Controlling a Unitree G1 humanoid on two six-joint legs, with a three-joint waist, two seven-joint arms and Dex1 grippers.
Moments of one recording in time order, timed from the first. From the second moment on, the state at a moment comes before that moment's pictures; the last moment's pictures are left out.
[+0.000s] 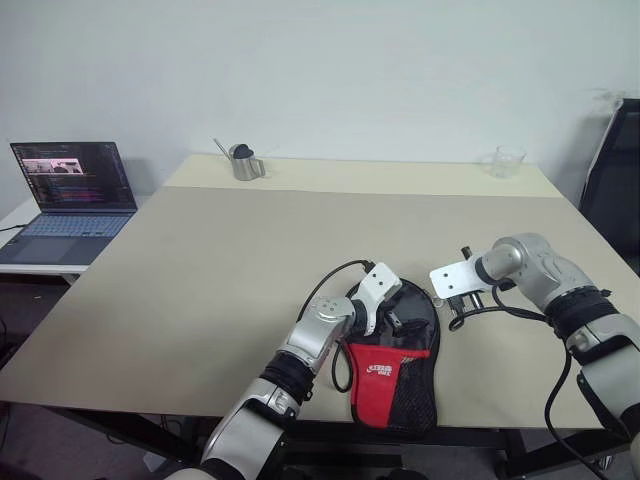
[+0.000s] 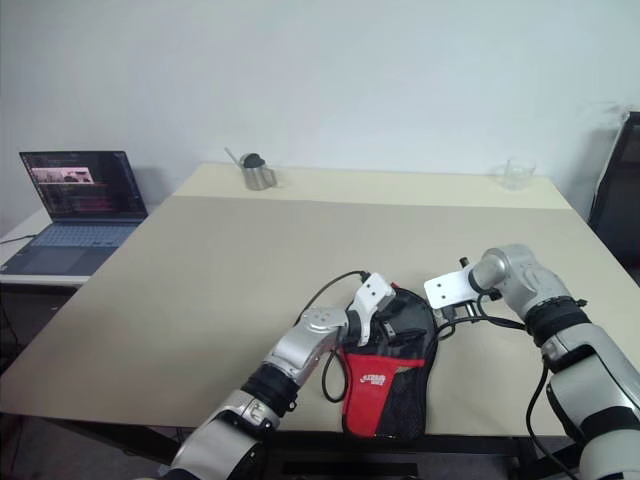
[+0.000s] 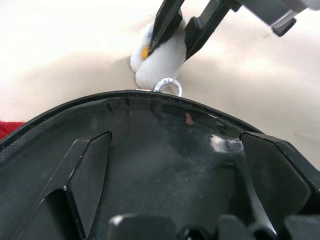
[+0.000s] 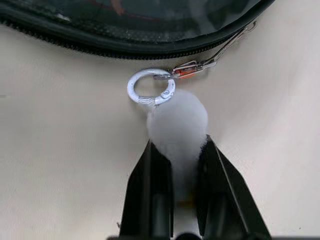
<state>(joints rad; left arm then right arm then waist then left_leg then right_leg) -0.74 0.01 -0.31 0.60 -0.05 0.26 -0.74 -0.98 -0.74 0.55 0.69 -0.54 -0.26 1.14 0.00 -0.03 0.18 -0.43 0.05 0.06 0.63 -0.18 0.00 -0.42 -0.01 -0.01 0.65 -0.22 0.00</state>
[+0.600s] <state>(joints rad) -0.76 -0.01 -0.33 0.64 0.00 0.25 -0.72 -0.60 -0.96 0.43 0.05 -0.45 -0.07 1.32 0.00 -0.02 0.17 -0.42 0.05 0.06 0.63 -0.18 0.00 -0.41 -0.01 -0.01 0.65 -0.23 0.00</state>
